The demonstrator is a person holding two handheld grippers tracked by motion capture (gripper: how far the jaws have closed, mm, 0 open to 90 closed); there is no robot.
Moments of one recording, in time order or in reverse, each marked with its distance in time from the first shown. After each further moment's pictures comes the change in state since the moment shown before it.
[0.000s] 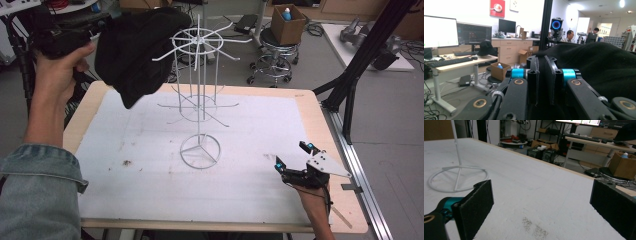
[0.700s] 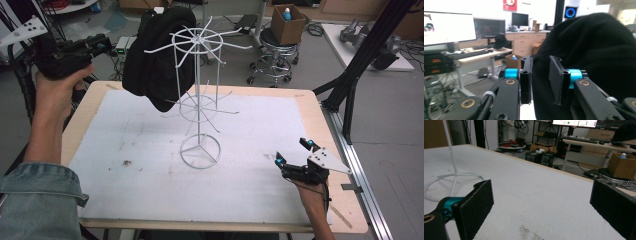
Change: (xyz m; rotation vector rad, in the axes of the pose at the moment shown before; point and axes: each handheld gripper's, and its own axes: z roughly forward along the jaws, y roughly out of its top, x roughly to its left) left arm -0.006 -0.033 -0.024 0.059 0.123 0.069; right arm -0.005 0.002 0.008 -0.029 -0.011 0.040
